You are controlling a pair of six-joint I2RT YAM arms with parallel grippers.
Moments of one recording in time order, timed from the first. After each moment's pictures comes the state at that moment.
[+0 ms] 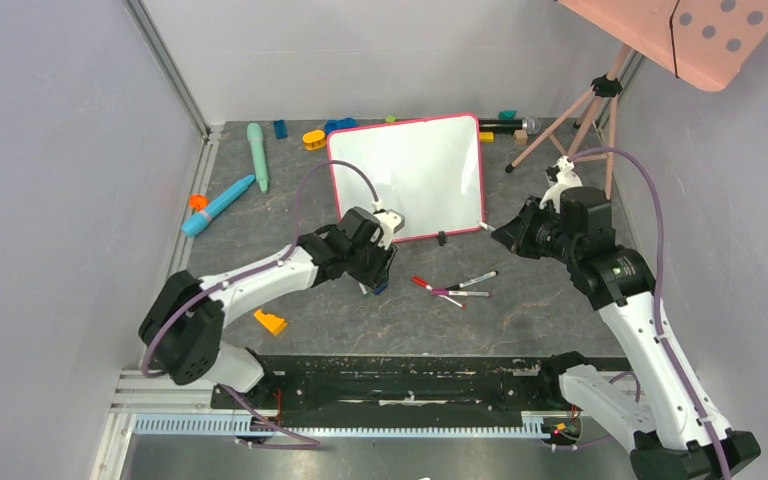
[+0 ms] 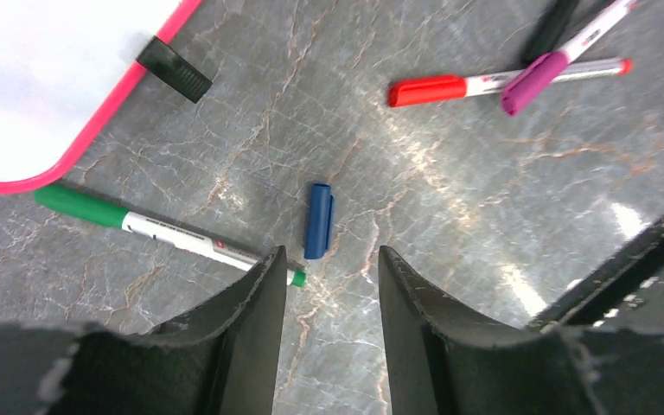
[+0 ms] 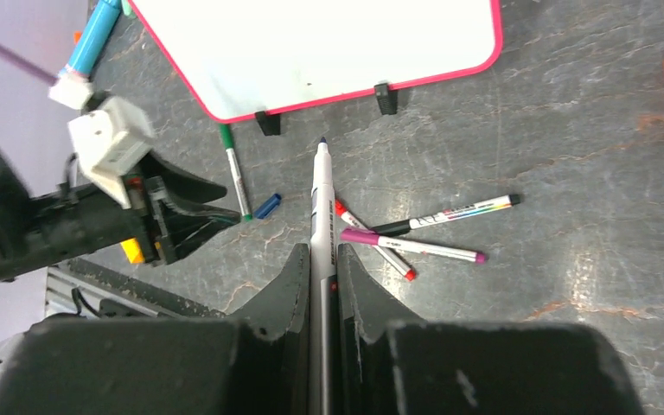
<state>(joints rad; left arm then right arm) -0.76 1.49 0.92 -0.36 0.07 -0.12 0.28 0.89 1.03 -0.71 -0.20 0.51</state>
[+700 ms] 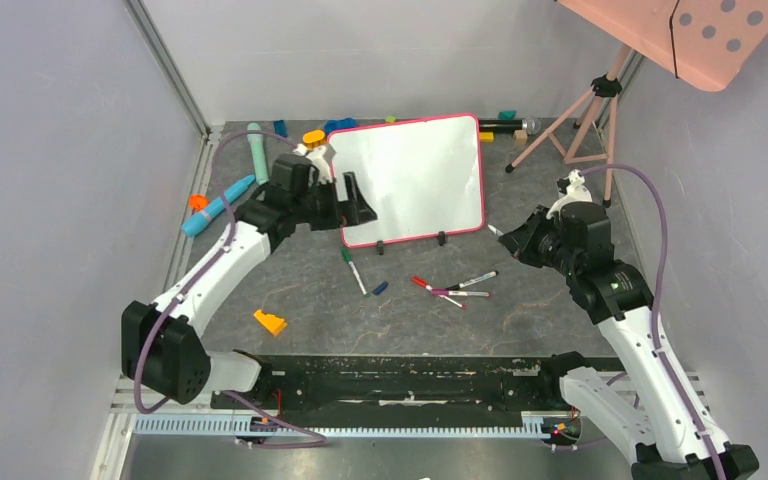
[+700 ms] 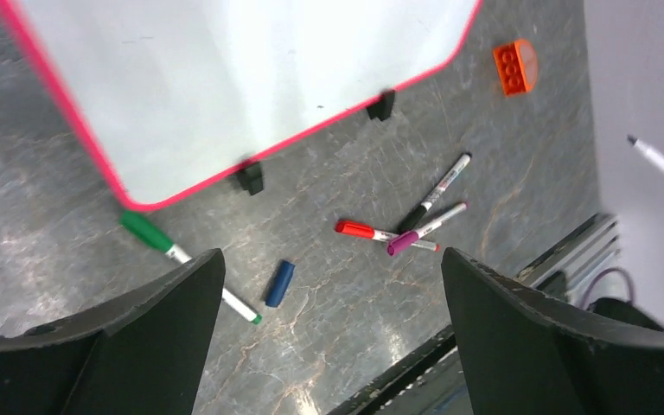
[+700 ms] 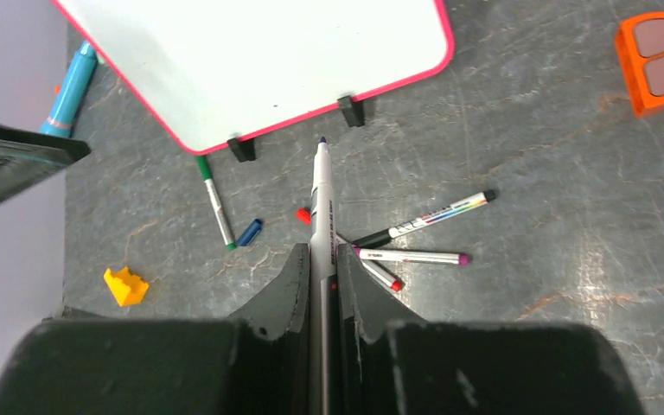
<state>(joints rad) -0.46 1.33 1.10 -0.40 0.27 -0.45 0.28 0.79 0.91 -0.64 -0.09 0.58</state>
